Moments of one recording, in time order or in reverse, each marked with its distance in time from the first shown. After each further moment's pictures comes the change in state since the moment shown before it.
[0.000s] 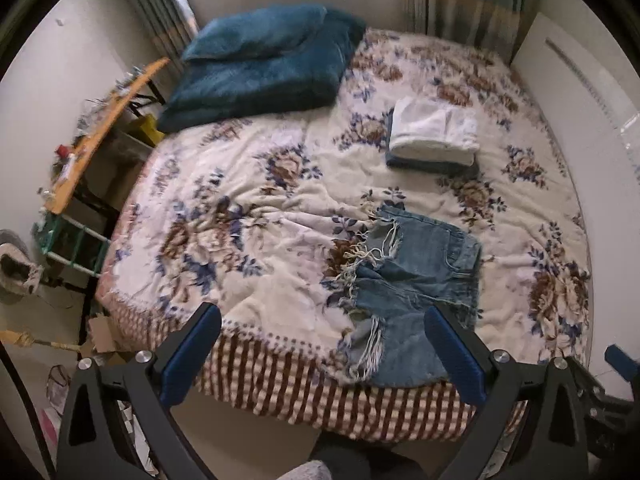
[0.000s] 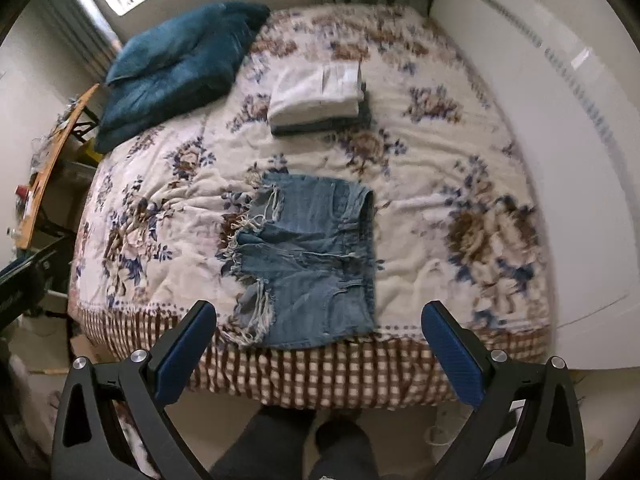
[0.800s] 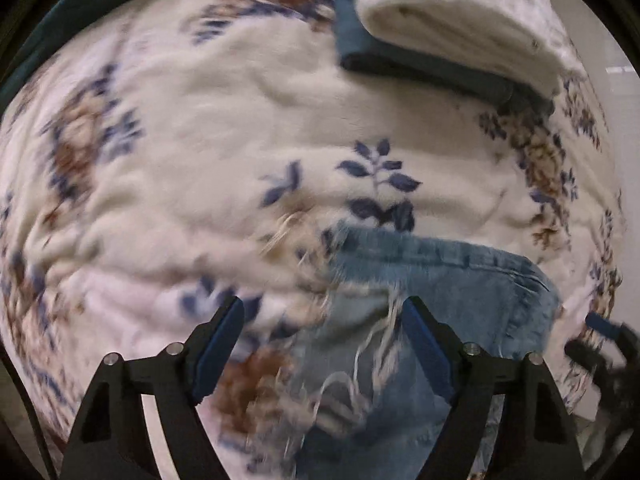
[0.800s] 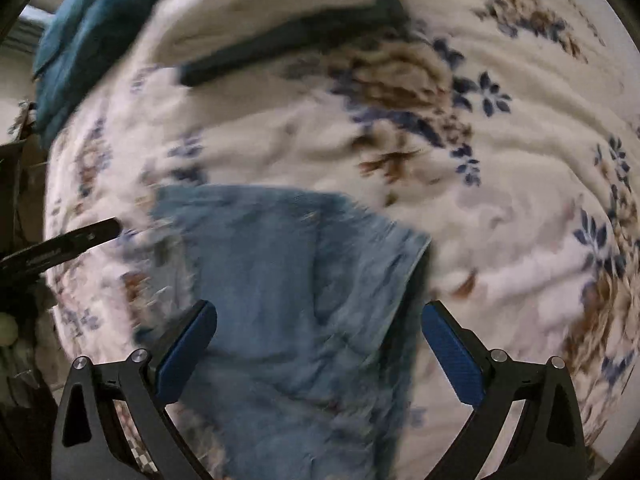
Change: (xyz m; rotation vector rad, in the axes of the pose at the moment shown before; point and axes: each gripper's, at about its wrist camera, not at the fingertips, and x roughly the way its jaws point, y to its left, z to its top) left arm 0.455 -0.096 0.141 0.152 0.422 -0.277; right arm 0.448 -0.082 0.197 0.030 0.303 0.083
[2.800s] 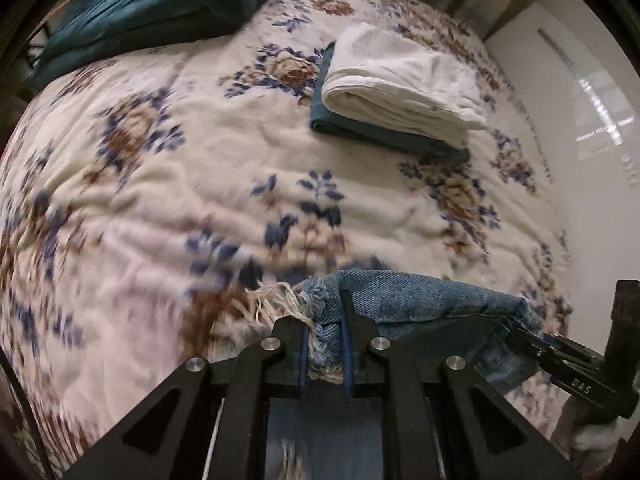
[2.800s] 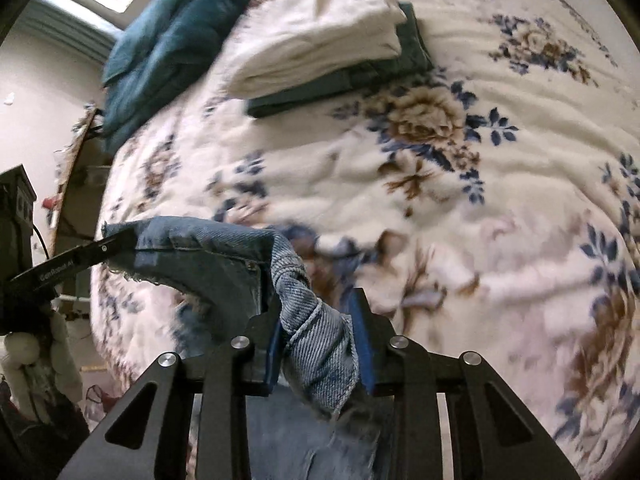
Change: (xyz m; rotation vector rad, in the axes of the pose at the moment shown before) left arm -0.117 -0.026 -0.130 -0.144 -0.315 -0.102; right arm -0.089 0.001 -0.093 -0.154 -0.221 0.237
